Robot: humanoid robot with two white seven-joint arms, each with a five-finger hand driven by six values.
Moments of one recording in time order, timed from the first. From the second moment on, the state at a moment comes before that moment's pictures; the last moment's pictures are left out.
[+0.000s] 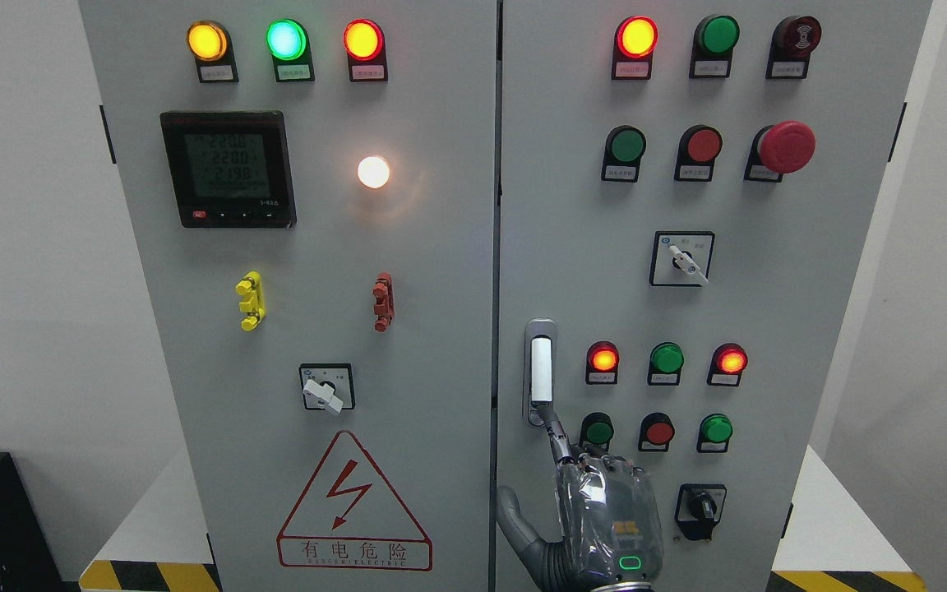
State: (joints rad) left arm 0.05 -0.10 -0.16 -0.05 0.12 -0.03 -0.03; right arm -0.26 0.14 0.35 -1.80 1.40 0.24 -0.06
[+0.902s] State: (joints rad) left arm 0.05 -0.10 -0.16 -0.05 0.12 -0.03 -0.03; right arm -0.25 0.14 0.31 -1.84 1.37 0.23 -0.04
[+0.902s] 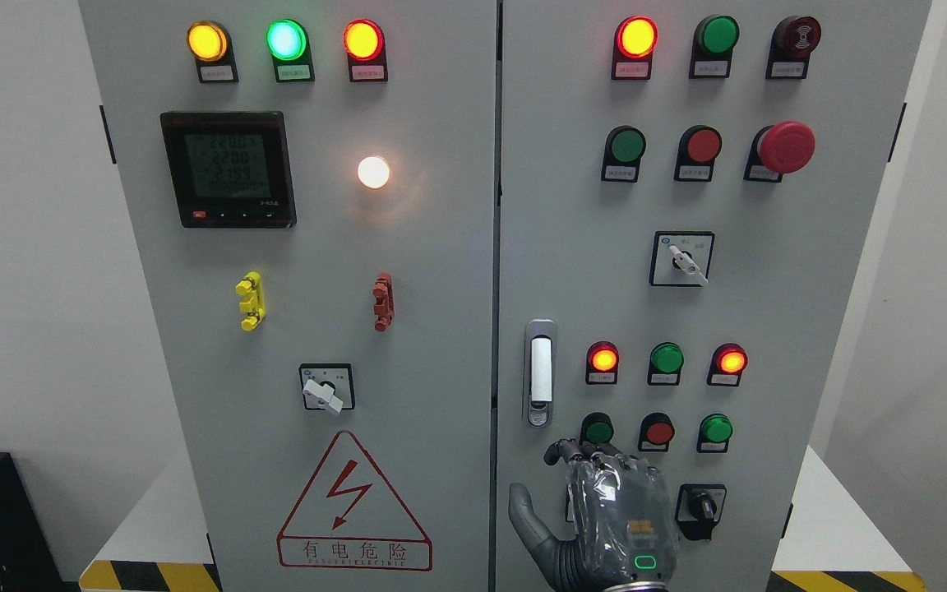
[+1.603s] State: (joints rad) left arm 0.05 -0.10 -0.16 -0.05 0.12 -0.03 -0.03; right arm -0.31 0.14 0.29 -1.86 1.37 0.24 -0.01
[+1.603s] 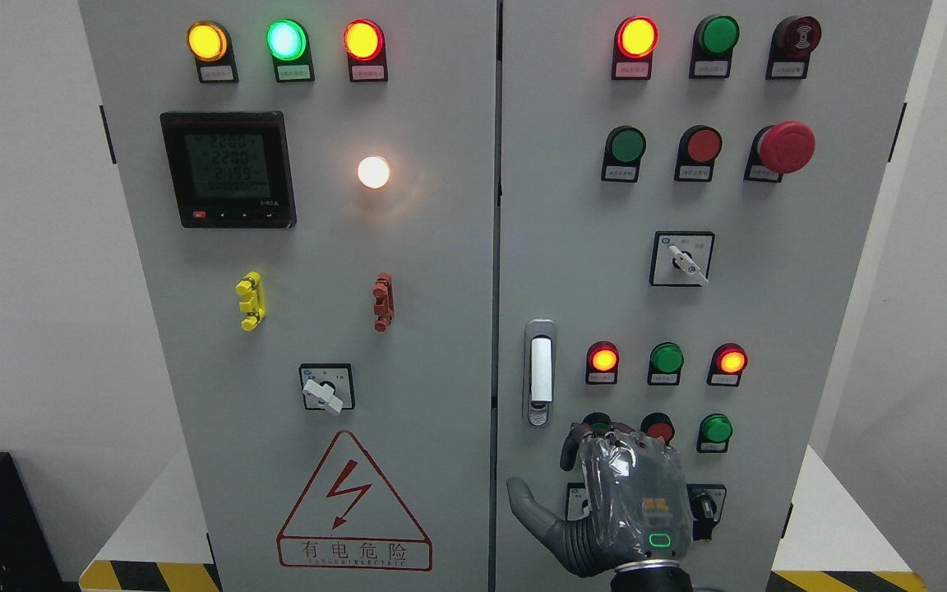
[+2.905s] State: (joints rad) left arm 0.05 -0.10 -0.16 -0.05 0.12 -0.03 -0.03; right arm -0.43 0.14 0.27 -1.85 1.37 0.25 0.02
